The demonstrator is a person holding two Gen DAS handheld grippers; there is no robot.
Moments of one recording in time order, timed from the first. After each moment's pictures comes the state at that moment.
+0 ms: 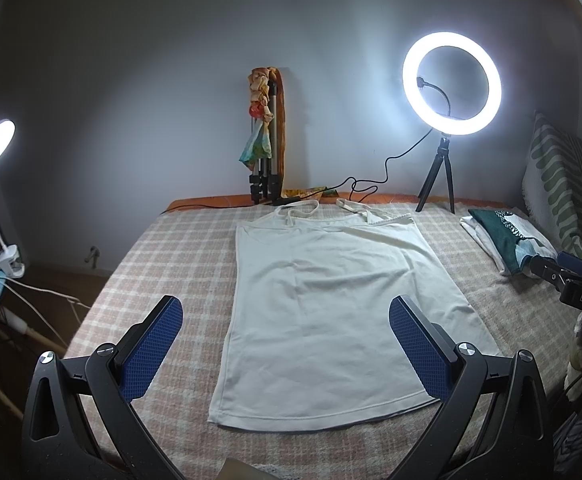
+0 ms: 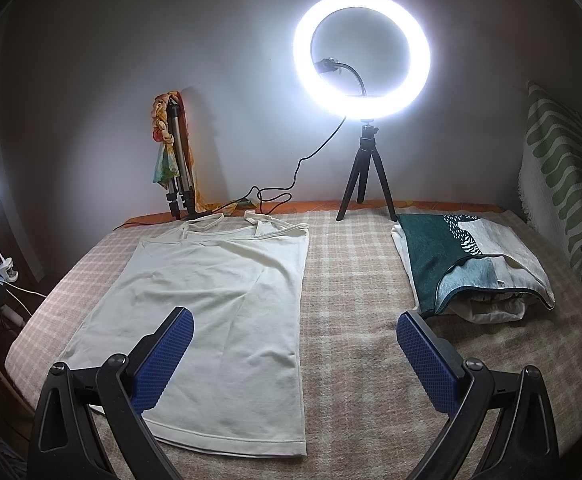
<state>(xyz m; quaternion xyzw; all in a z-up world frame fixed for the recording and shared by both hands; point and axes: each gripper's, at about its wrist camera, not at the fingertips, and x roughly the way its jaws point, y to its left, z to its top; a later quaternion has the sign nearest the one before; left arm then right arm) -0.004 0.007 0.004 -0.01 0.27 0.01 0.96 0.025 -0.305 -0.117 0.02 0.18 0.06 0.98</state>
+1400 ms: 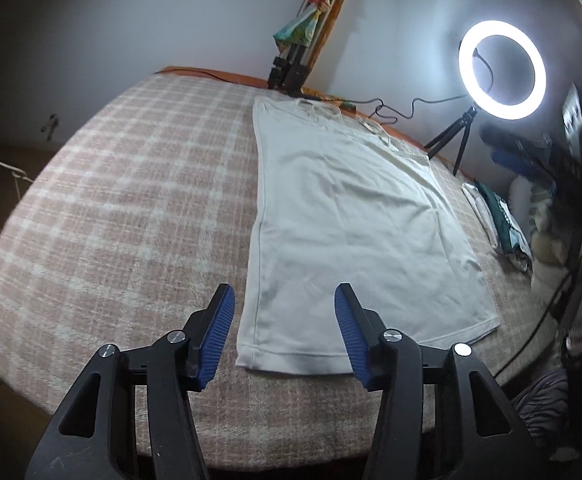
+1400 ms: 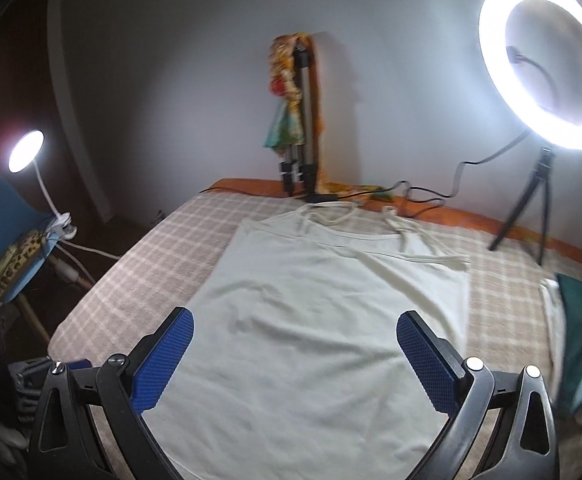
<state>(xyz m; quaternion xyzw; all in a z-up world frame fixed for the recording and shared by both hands) 0.025 0.107 -0.094 -0.16 0.42 -0.07 0.89 0.136 -0.145 -0.085 -0.06 0.26 0.24 0.94</state>
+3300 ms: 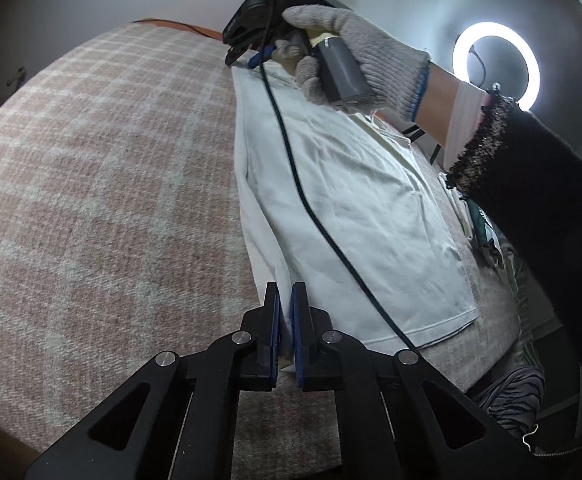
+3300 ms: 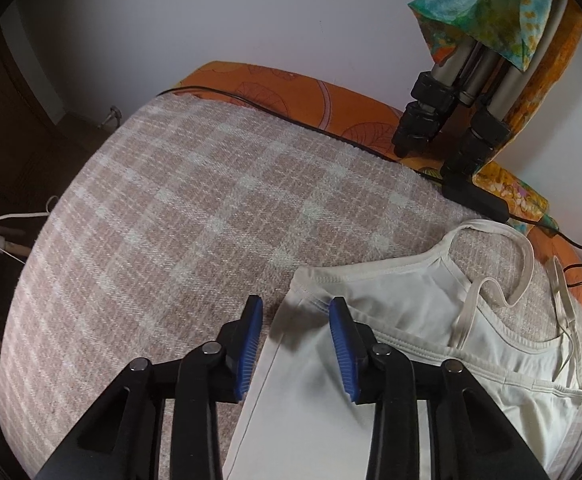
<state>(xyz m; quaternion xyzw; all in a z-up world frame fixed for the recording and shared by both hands) 0.039 0.109 -0.130 -0.22 0.44 -0.13 0.86 0.396 0.120 -0.167 -0.18 0.46 0.18 0.85</state>
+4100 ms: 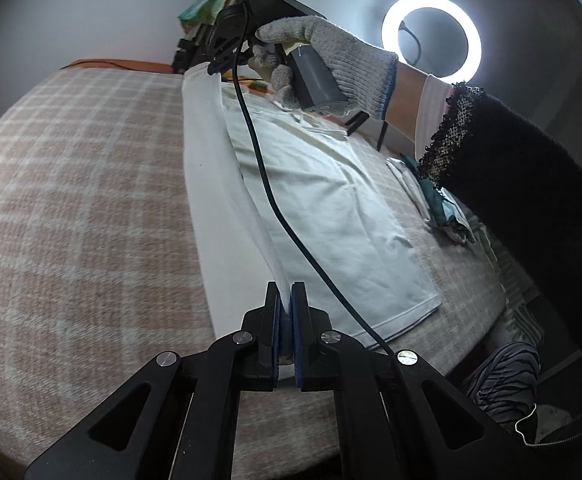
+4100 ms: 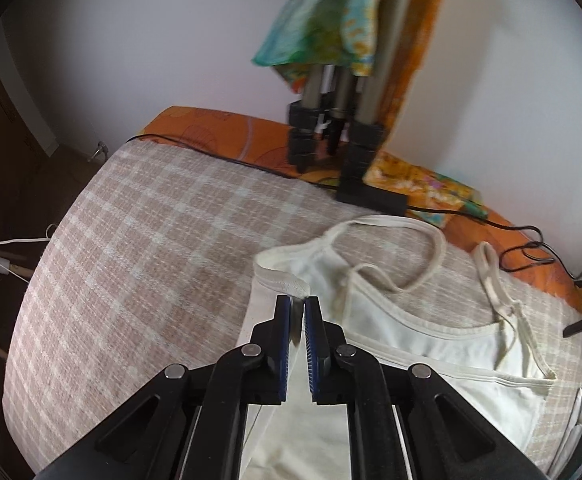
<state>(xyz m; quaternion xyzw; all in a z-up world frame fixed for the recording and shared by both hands) 0.042 0.055 -0.100 -0.17 0.41 -0.21 0.87 0.382 0.013 -0.116 -0.14 0.43 0.16 0.88</state>
